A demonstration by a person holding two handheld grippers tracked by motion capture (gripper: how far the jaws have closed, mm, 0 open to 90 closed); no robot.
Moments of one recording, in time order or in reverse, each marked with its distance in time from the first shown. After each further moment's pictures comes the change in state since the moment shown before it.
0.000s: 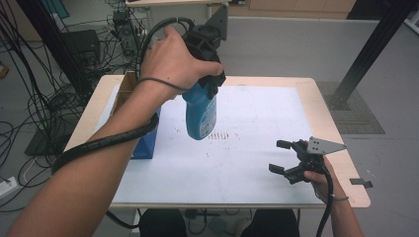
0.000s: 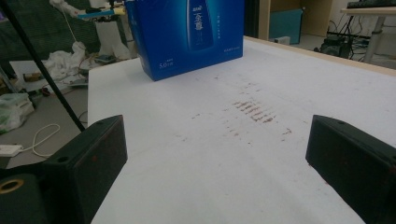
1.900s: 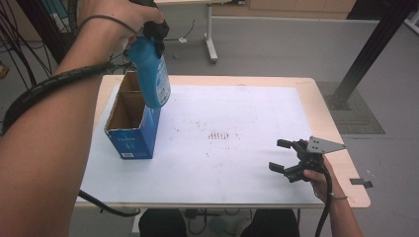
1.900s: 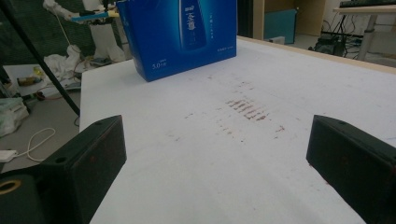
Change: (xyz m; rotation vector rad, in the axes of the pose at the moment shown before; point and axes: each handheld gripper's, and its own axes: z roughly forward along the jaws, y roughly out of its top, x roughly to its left) left arm 0.110 0.008 -0.048 0.022 0.074 -0.361; right arm -0.003 -0.006 0.002 -0.008 -0.017 0.013
